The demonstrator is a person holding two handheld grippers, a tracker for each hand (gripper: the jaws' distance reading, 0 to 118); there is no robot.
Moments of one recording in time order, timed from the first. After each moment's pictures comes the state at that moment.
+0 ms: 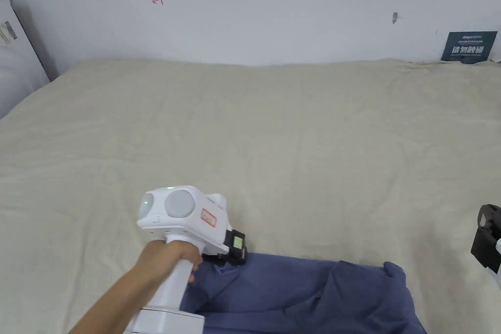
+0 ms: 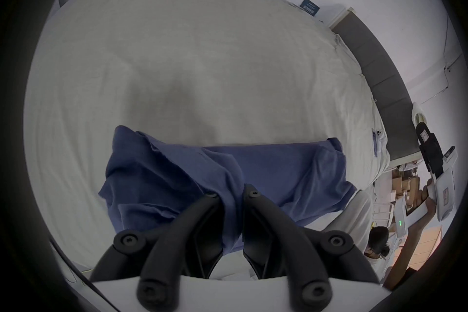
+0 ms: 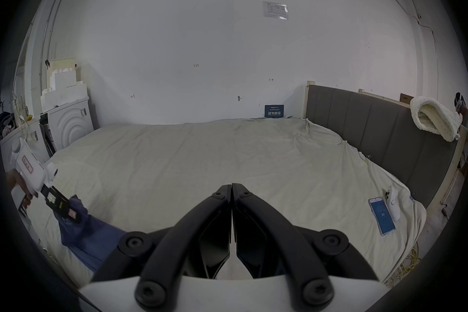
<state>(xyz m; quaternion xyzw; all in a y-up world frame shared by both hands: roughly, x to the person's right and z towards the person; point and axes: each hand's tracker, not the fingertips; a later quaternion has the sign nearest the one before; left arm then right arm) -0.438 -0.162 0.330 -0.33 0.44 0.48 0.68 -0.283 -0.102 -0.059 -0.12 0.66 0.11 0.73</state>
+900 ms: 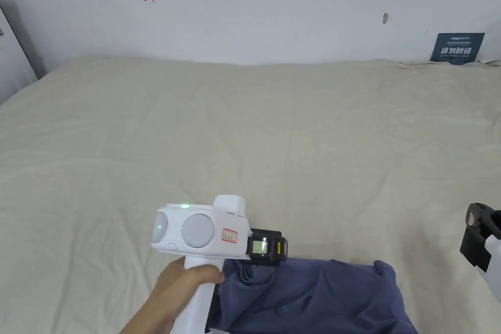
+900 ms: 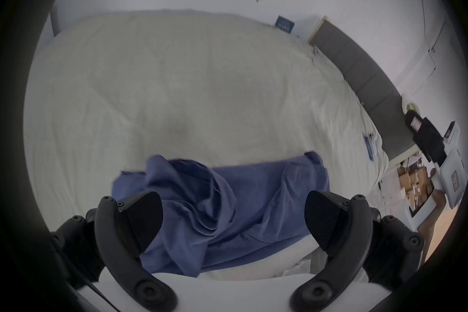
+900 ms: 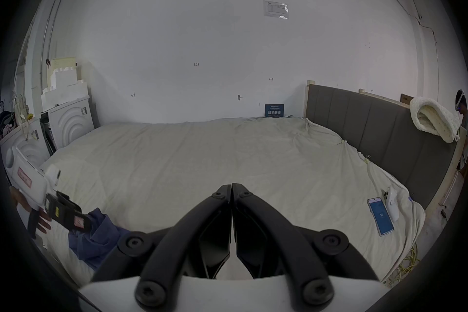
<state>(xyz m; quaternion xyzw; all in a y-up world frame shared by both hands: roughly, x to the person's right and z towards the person) -0.395 -0.139 0.305 -0.27 0.48 0.39 0.74 -0.283 -0.096 -0.055 -0.12 0.67 0.11 0.73</state>
